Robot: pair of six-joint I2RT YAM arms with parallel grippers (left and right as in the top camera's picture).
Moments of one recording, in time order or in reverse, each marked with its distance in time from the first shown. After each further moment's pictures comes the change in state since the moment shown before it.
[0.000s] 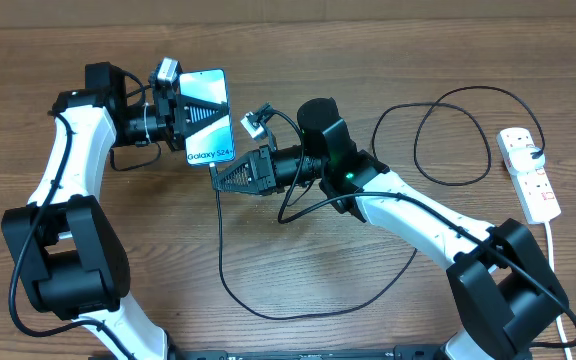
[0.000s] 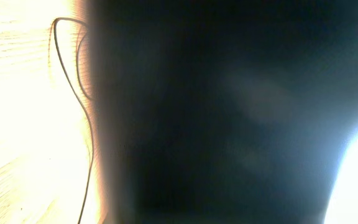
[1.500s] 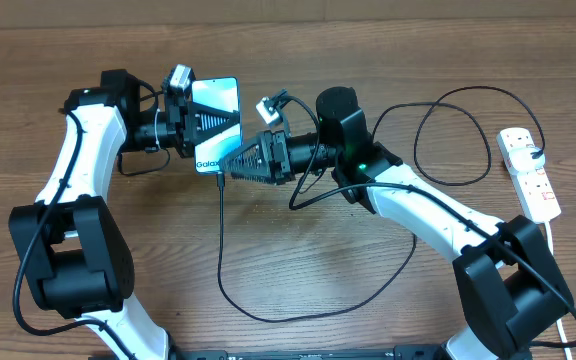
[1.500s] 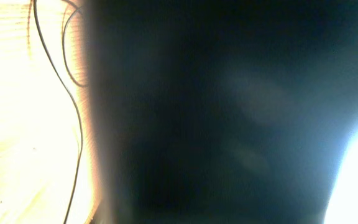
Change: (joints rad) left arm -0.039 0.000 0.000 -0.148 0.015 0.136; right arm -0.065 -0.002 0.000 0.051 -0.075 0.029
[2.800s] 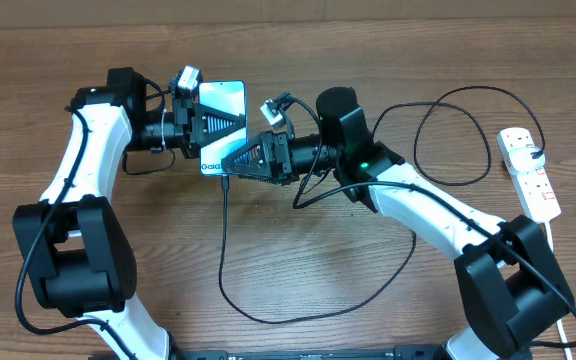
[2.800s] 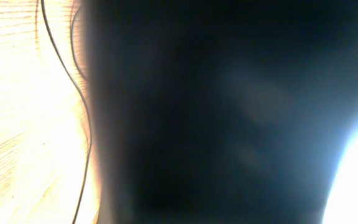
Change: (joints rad) left arm -0.027 0.000 0.000 0.013 -0.042 0.000; right arm -0.016 0.000 0.000 -0.085 0.046 -0.076
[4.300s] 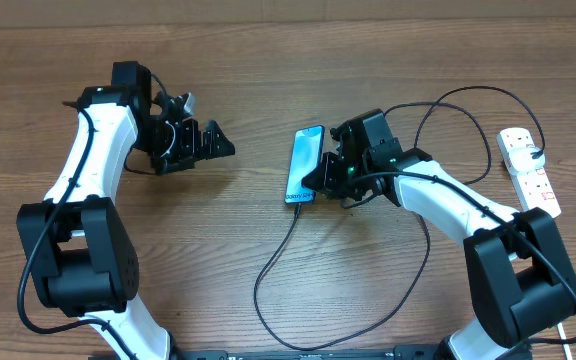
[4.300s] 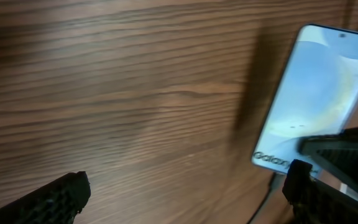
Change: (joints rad) left arm -0.025 0.000 0.000 0.105 -0.968 -0.137; right arm -0.153 0.006 -0.095 -0.607 0.510 -0.306
